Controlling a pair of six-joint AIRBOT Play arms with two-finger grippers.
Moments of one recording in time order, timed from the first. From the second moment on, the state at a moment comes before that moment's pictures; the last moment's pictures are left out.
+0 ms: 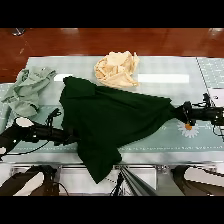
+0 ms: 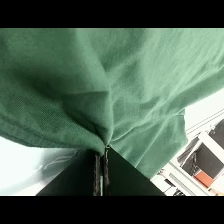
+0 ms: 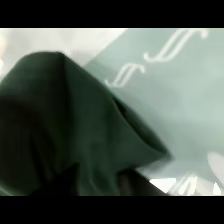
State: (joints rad) left arm 0.08 -1.05 0.34 0.70 -1.18 -1.27; right arm -0.58 -1.41 0.70 -0.69 1.11 1.16
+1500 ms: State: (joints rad) left arm 0.26 -0.65 2.00 1.21 -1.12 -1.47; right arm -0.41 -0.67 2.08 -1.10 1.42 1.47
